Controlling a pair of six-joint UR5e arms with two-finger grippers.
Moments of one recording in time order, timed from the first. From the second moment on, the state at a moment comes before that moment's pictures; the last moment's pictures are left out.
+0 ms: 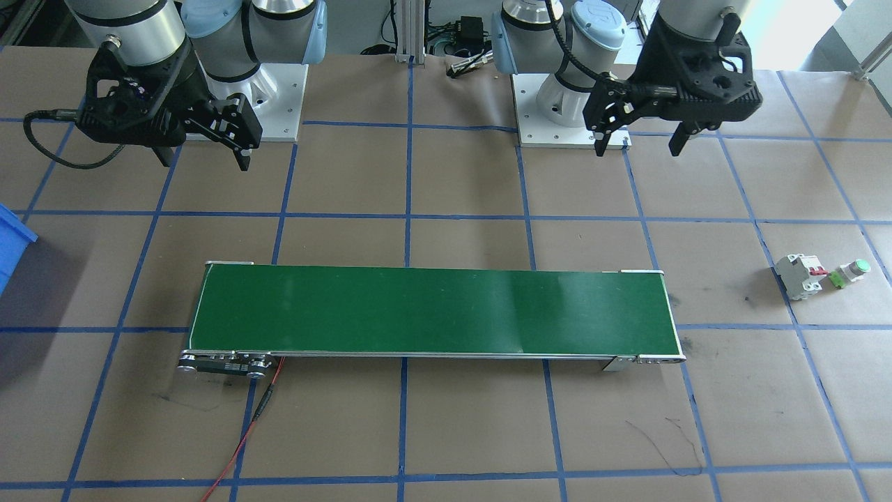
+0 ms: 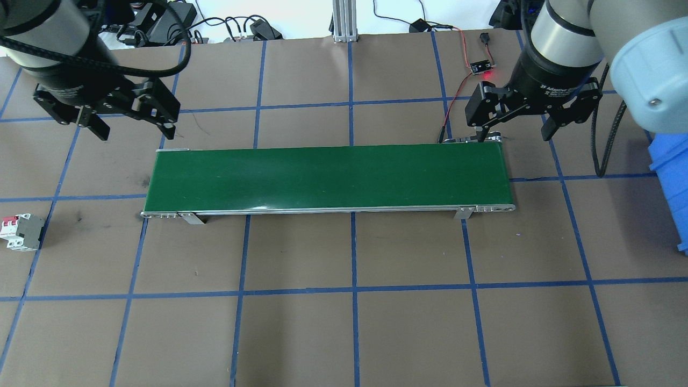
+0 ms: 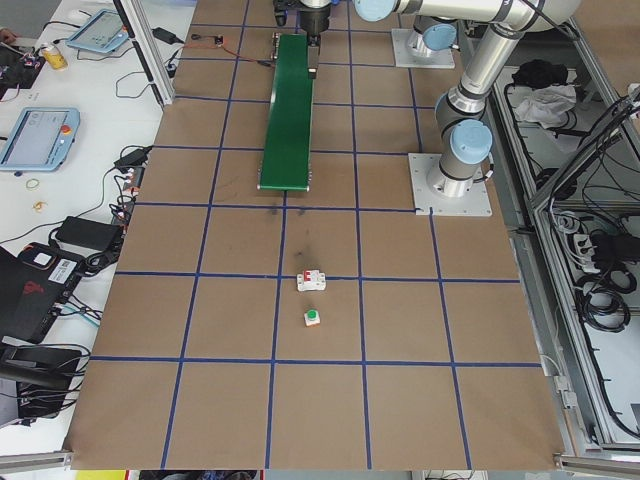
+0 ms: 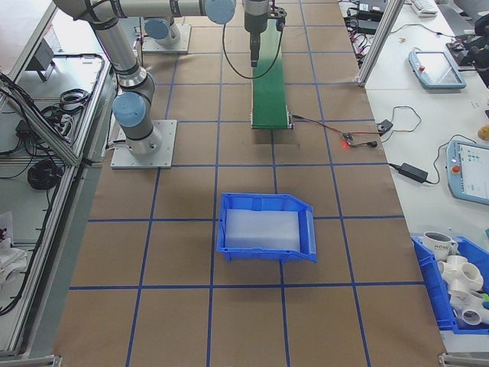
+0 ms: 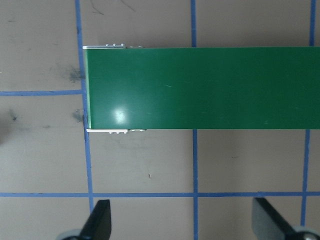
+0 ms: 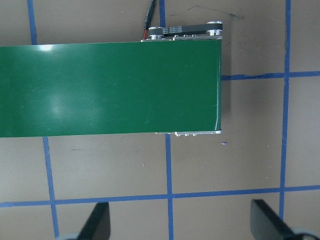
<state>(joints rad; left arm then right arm) -1.51 -1.48 -1.57 -1.63 1.62 0.07 1.58 -1.63 1.63 -1.57 -1.59 0.05</state>
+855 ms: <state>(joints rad) -0.78 -1.61 -1.57 -1.44 1.56 0.49 1.58 -1.63 1.63 -1.57 -1.59 0.05</state>
